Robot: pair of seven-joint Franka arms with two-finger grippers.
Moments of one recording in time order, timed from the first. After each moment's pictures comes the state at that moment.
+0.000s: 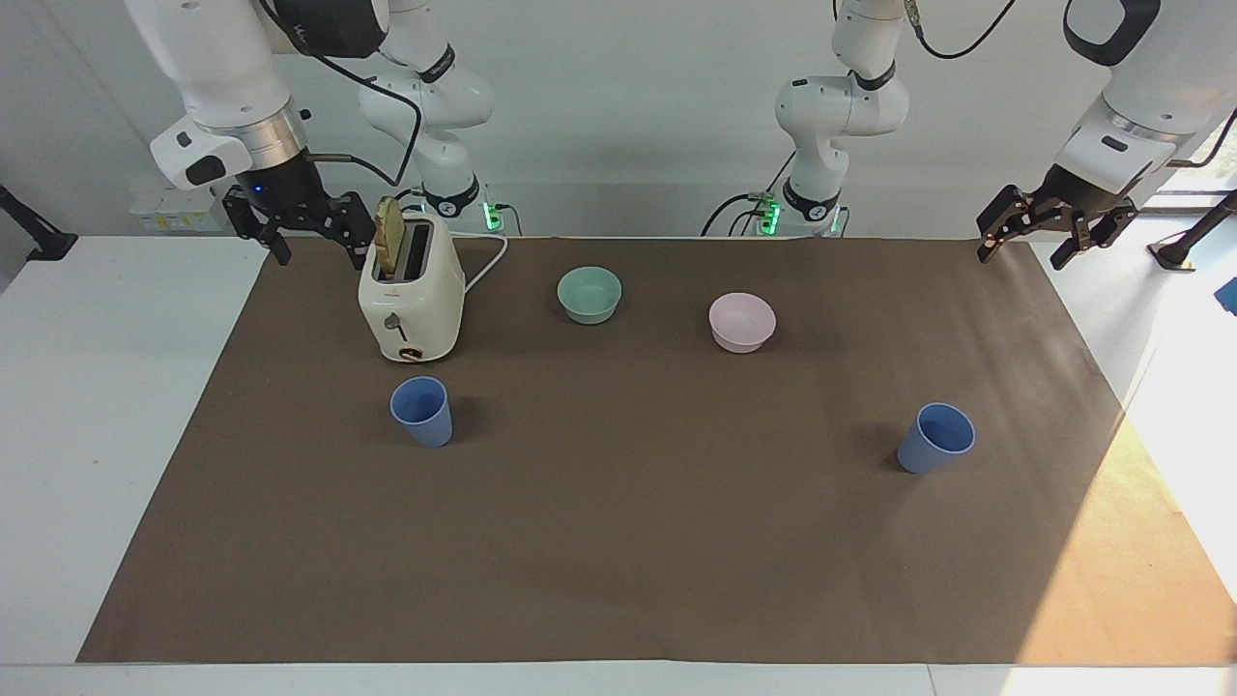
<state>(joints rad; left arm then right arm) -0.08 -0.02 0.13 -1.56 -0.04 1.54 0.20 0.09 -0.01 -0.08 -1.57 -0.03 1.57 0.09</state>
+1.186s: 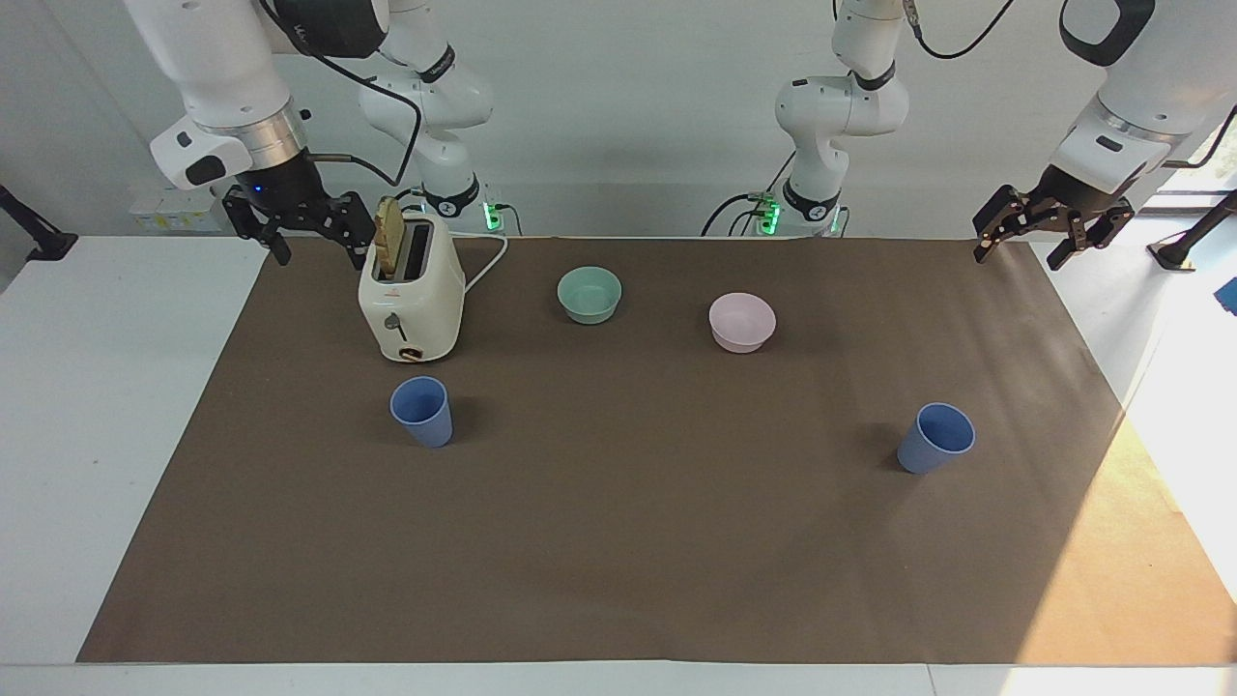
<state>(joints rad) -0.08 -0.02 0.12 -1.56 -0.04 1.56 0.20 0.09 -0.01 -0.08 -1.57 -0.03 1.57 0.09</state>
